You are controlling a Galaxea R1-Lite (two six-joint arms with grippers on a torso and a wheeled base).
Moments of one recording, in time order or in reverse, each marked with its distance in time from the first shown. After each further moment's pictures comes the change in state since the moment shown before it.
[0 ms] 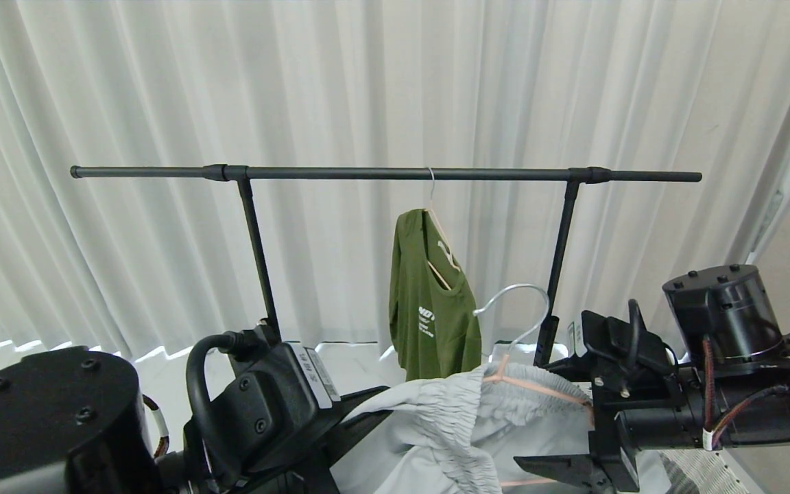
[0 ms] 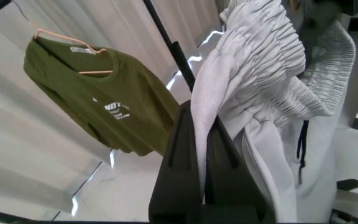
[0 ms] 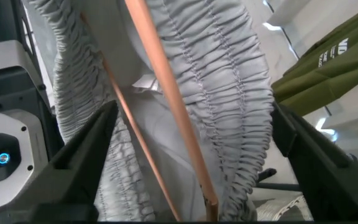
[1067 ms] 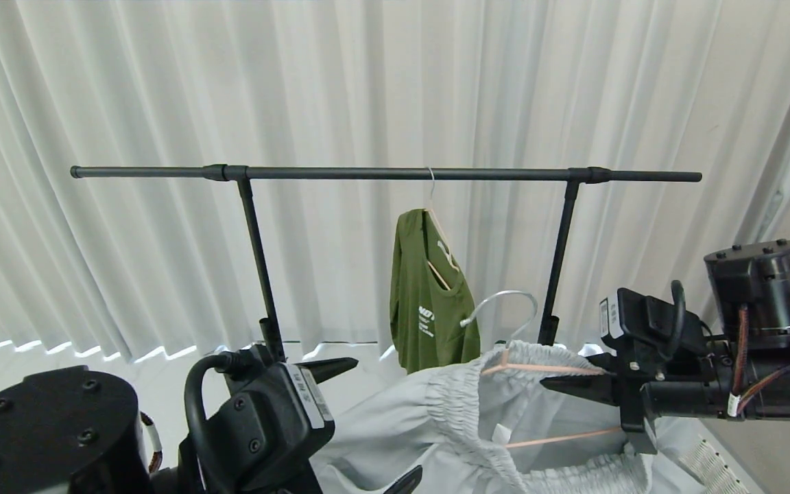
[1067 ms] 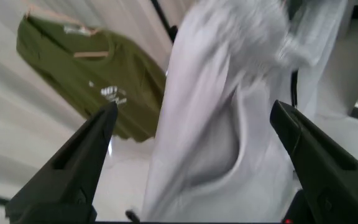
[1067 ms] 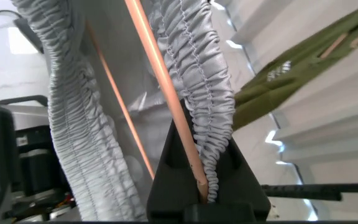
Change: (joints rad) left arm 0.006 -0.006 0.050 -0.003 0.002 -0.010; right arm -0.103 -0.051 -0.017 -0.016 0.011 -0.166
